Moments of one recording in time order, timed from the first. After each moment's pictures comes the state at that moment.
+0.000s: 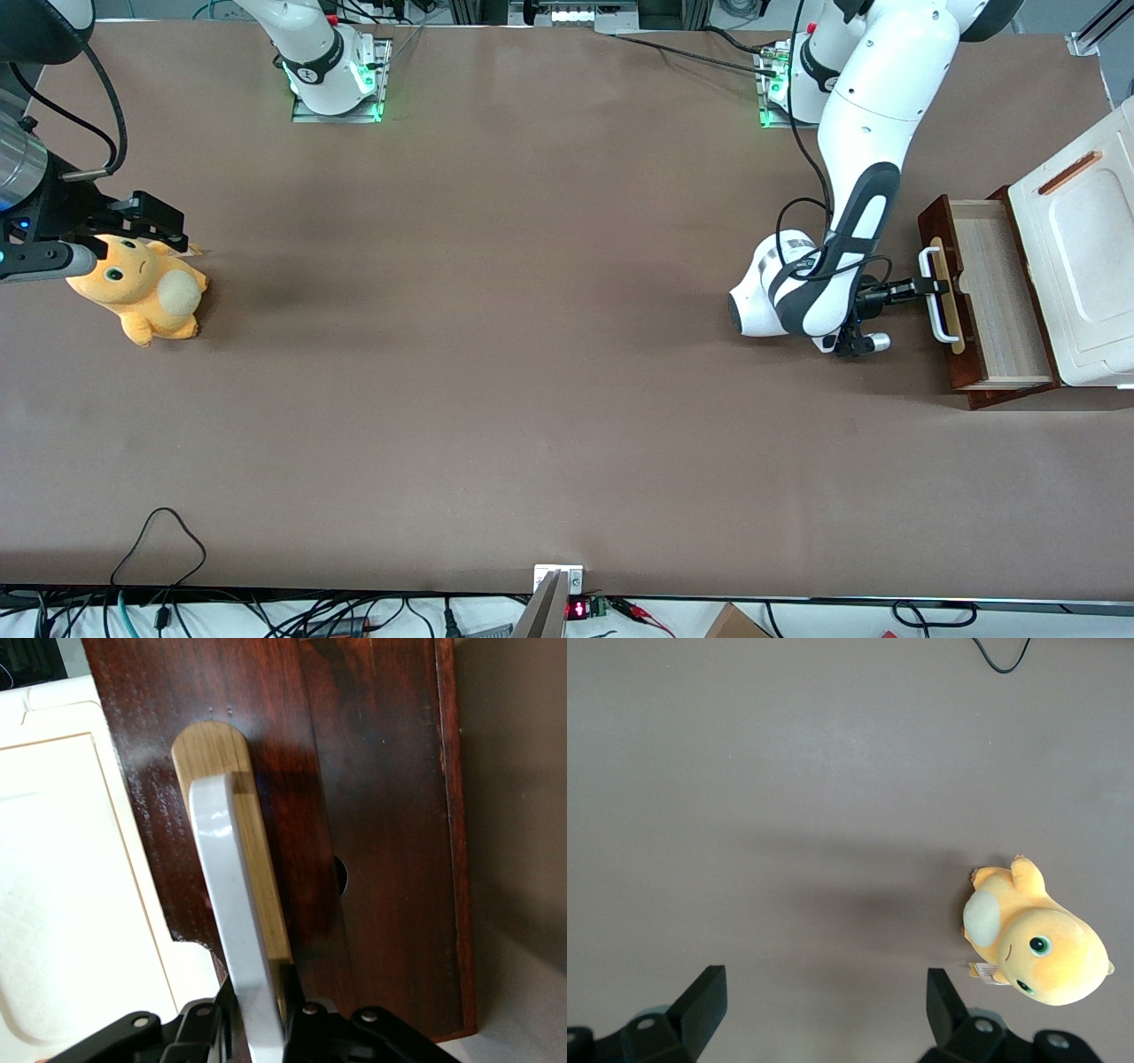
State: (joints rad) arm -0.31 0.73 -0.03 -1.87 1.14 1.32 -0.91
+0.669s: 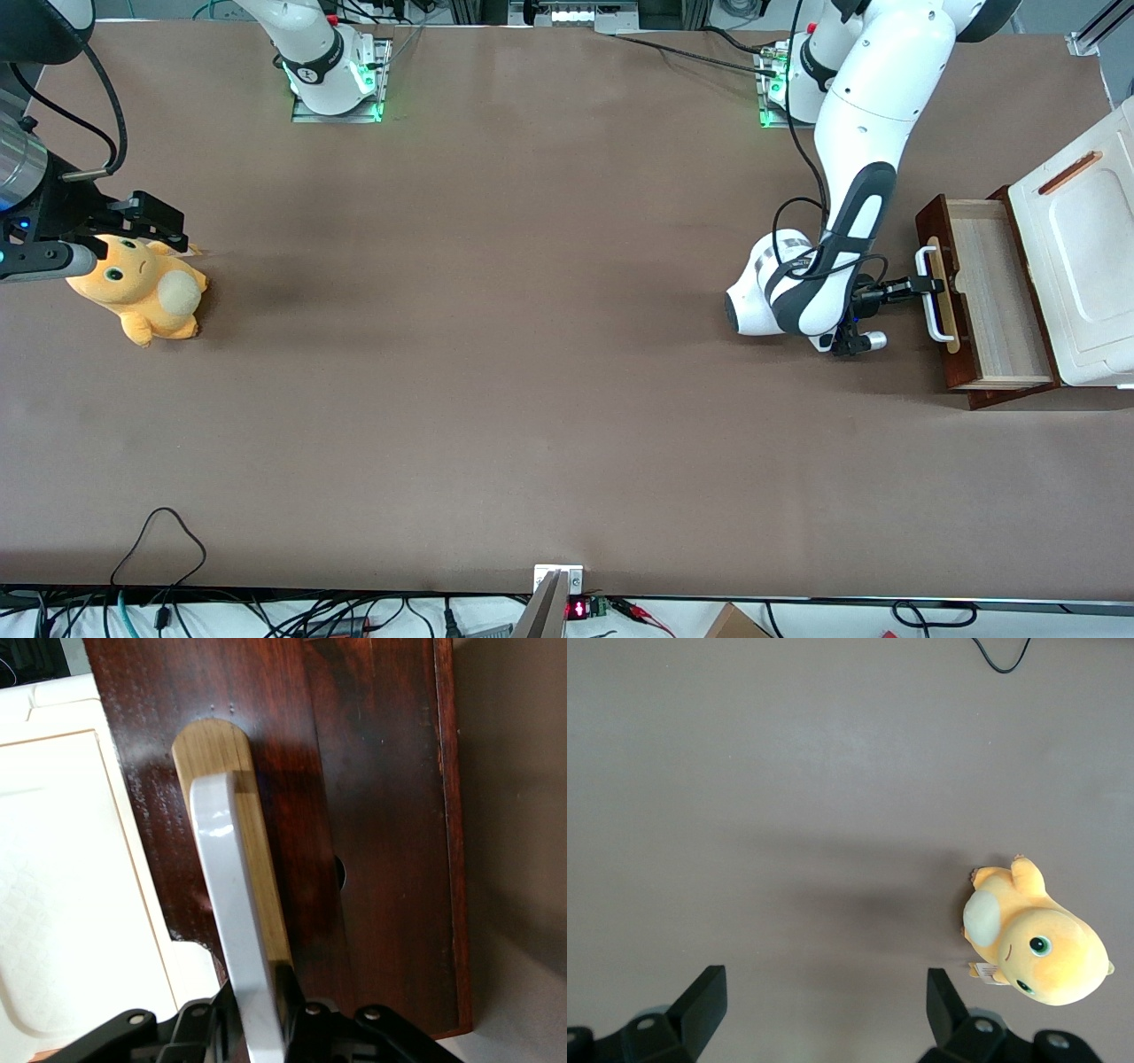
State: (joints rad) arm -0.31 0.73 -0.03 -1.86 1.13 1.32 -0.93
